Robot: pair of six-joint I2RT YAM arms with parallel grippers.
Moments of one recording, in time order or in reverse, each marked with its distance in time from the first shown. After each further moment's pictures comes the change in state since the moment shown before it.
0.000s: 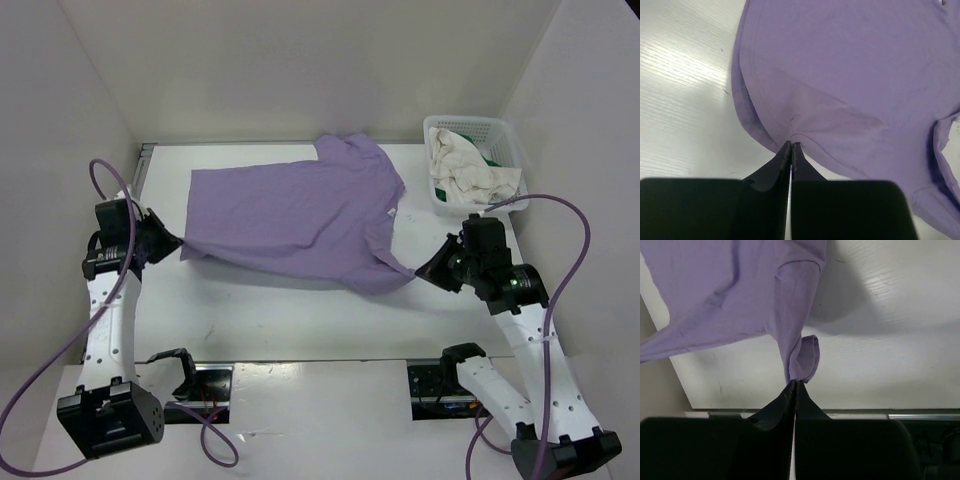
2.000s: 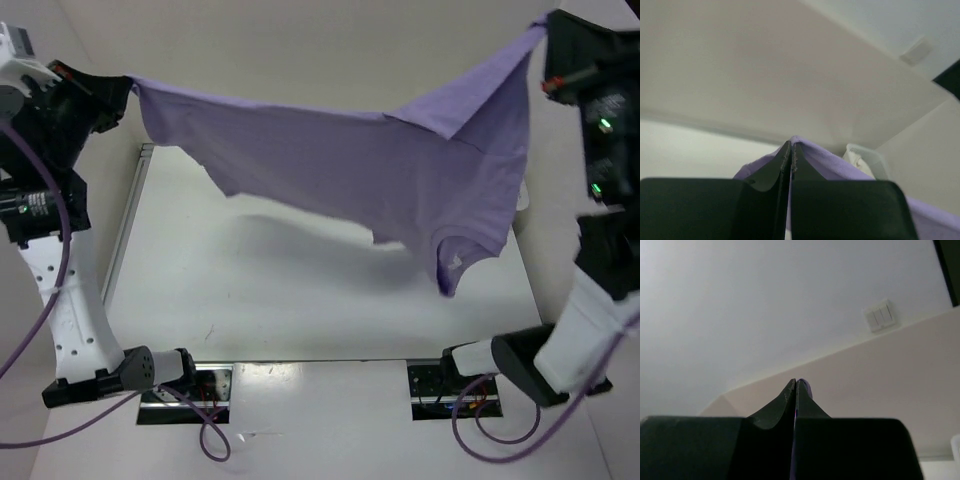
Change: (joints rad) left arm -0.012 0.288 1.061 0.134 0.153 -0.134; right arm 0.006 0.581 1.622 0.343 0.257 -0.257
